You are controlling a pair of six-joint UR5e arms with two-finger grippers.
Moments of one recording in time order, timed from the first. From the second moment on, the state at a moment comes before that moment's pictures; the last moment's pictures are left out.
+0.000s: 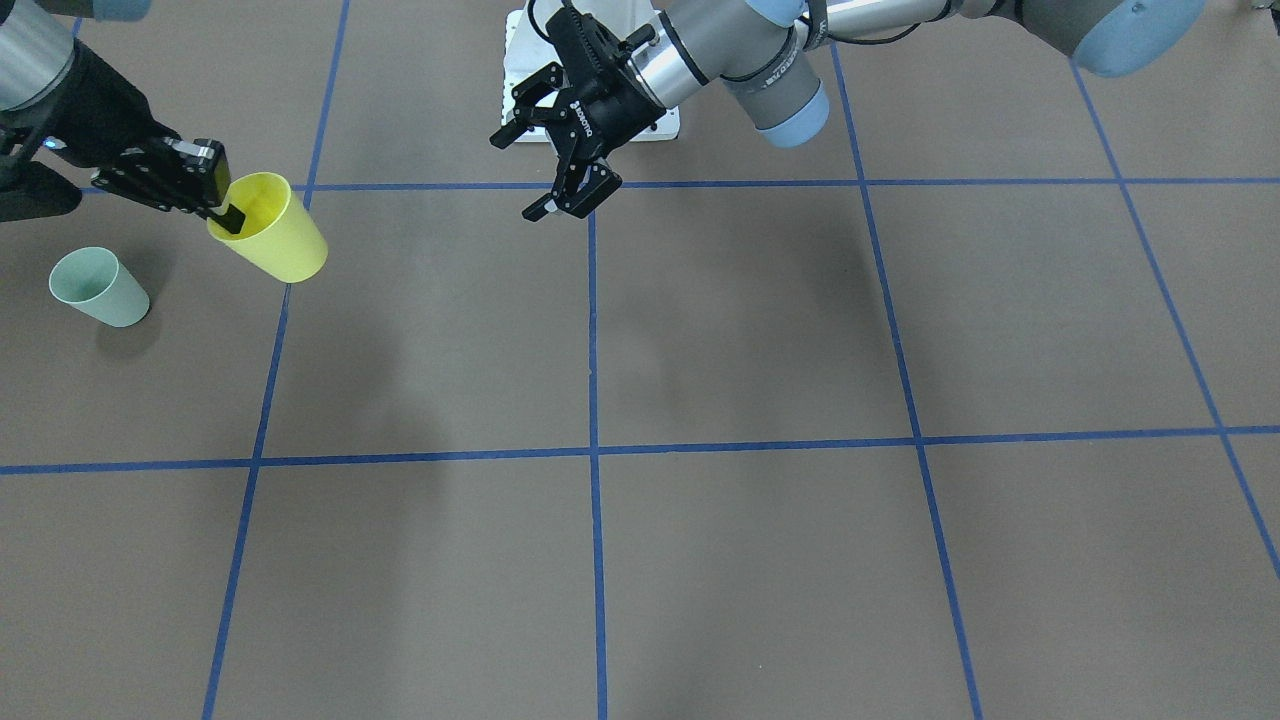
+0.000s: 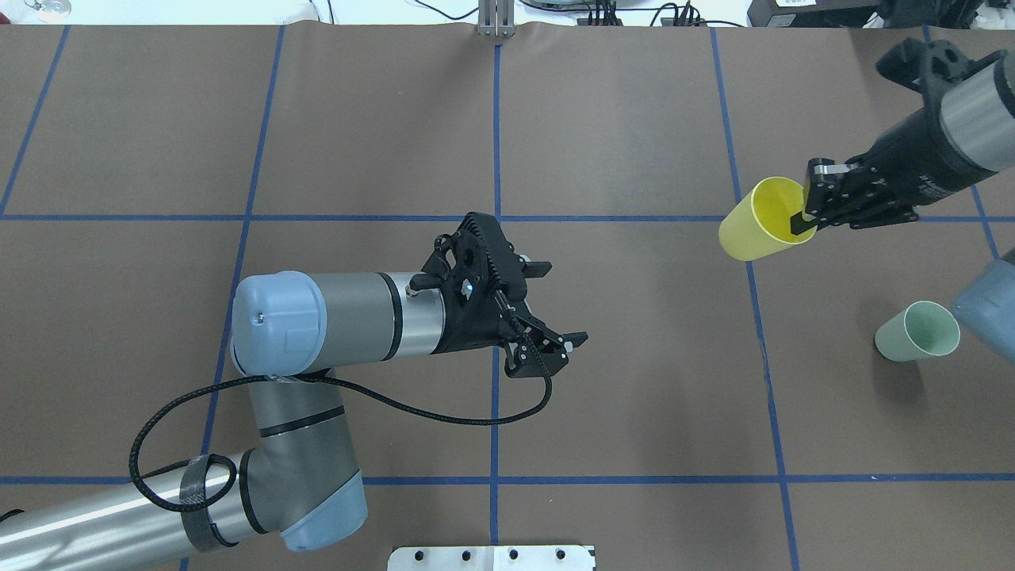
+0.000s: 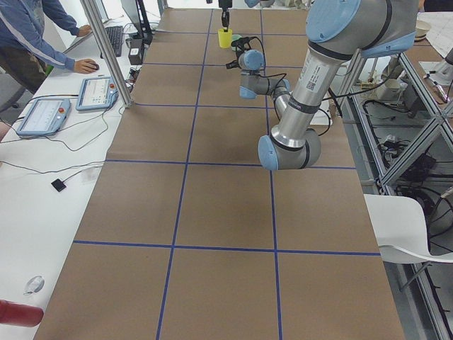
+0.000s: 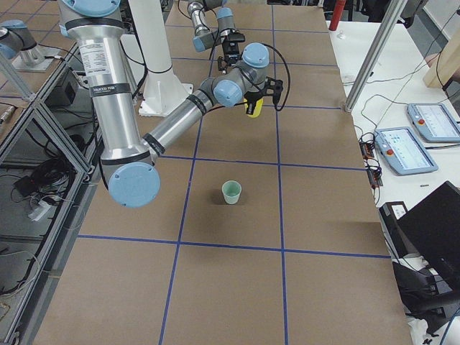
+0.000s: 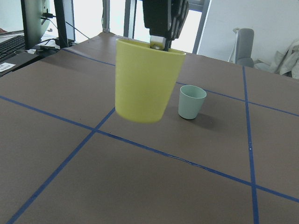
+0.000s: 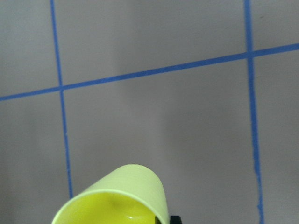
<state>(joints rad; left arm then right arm) -0.40 -2.20 -1.67 -2.60 -1.67 -0.38 1.05 -1.42 2.11 -1.51 2.37 1.07</state>
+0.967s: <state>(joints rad) -0.40 -2.20 -1.66 -2.58 -1.60 -0.39 1.18 -1.75 2.05 -1.50 2.30 0.79</state>
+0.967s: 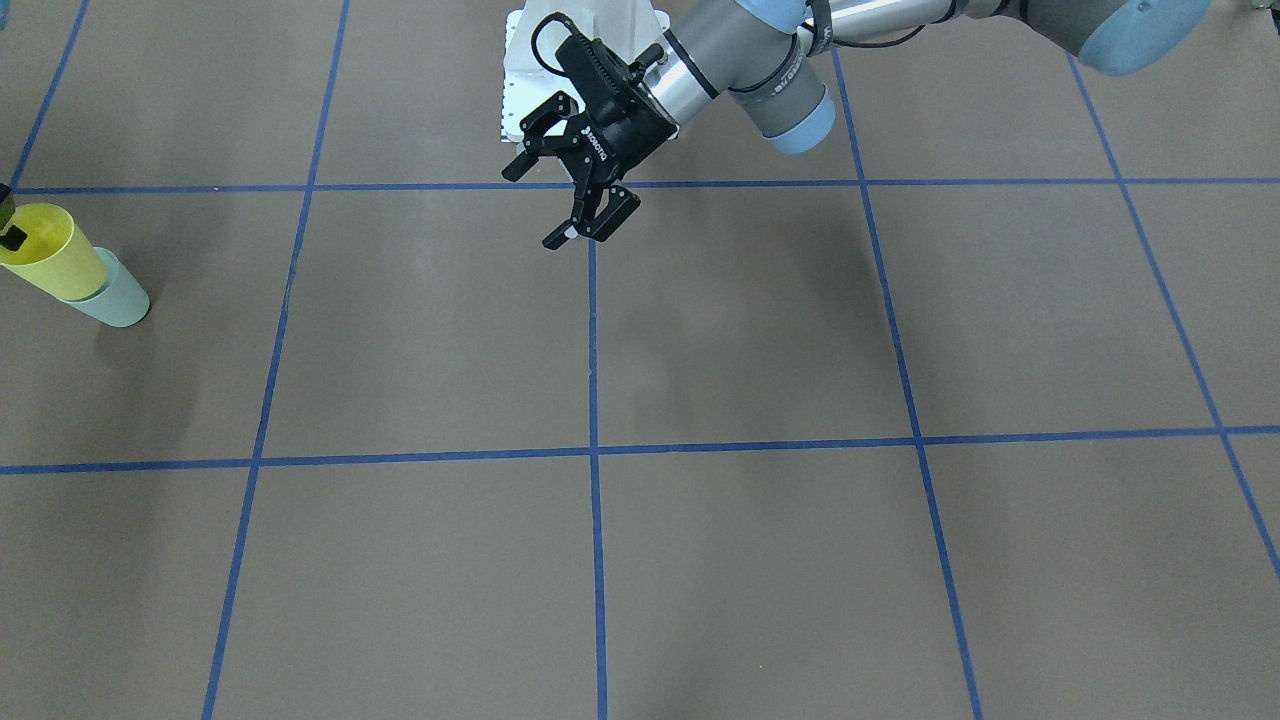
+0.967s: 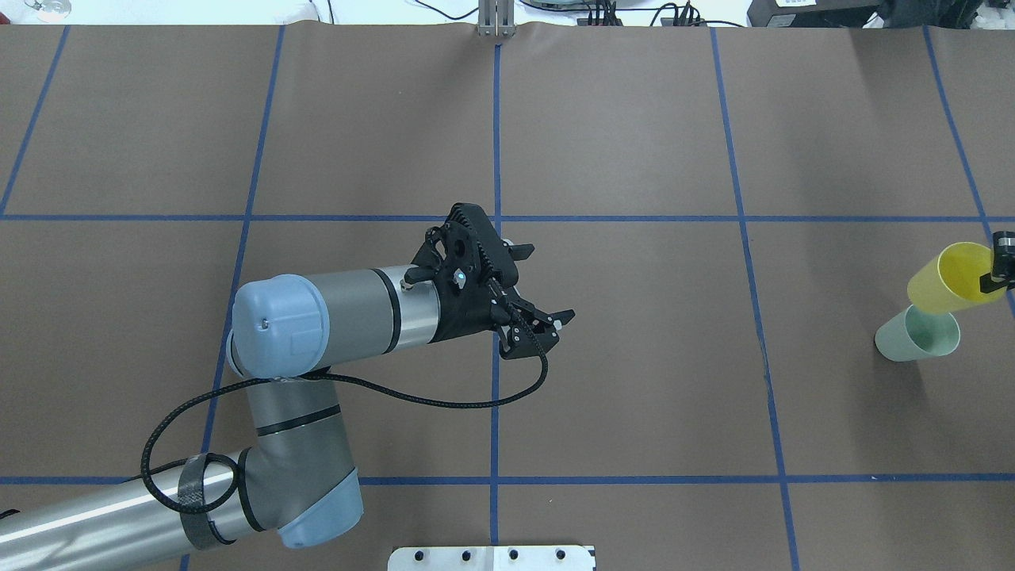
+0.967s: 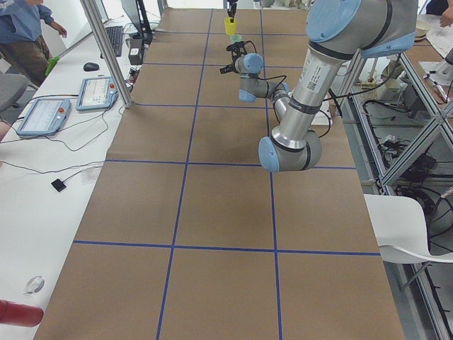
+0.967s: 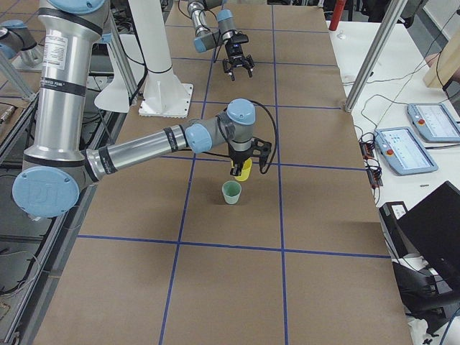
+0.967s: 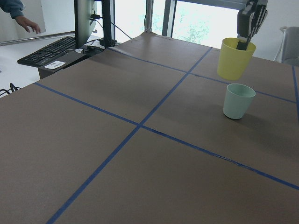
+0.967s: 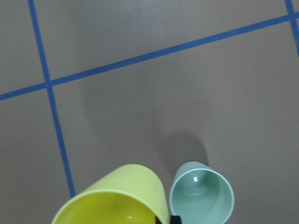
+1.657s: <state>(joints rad) -0.40 -2.19 -1.66 -2.58 -1.60 -0.39 1.19 -1.76 1.97 -1.49 2.37 0.76</state>
